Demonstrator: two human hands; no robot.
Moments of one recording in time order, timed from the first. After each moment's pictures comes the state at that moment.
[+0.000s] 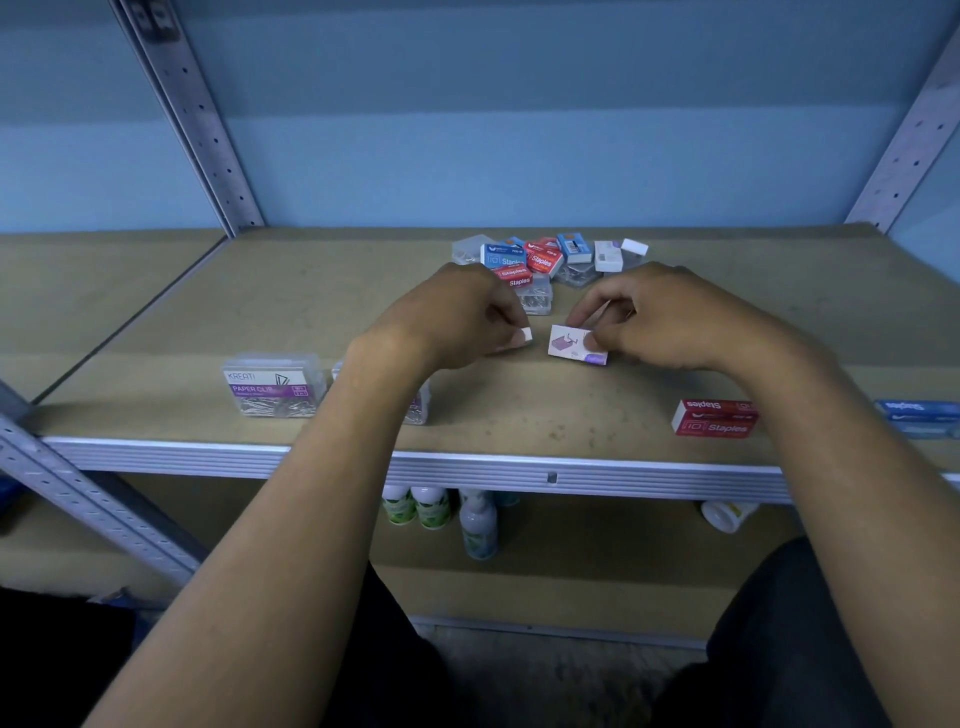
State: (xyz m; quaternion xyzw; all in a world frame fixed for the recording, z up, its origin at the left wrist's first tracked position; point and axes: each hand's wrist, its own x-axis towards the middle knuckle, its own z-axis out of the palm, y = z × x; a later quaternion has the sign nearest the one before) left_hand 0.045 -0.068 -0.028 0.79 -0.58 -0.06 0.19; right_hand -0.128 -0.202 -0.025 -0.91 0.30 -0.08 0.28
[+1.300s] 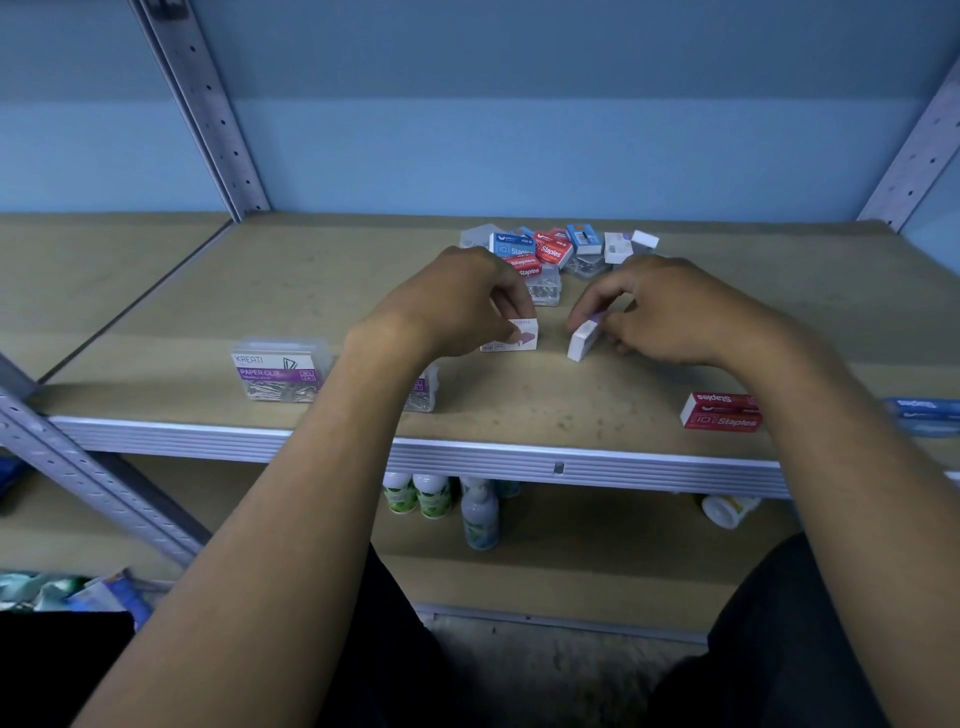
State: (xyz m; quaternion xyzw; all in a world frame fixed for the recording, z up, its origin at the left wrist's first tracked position) left_hand 0.046 -0.062 -0.026 0.79 -0.58 -0.07 0.21; right_hand -0.123 -0.189 -0.020 -0.93 0.27 -0.08 0.23
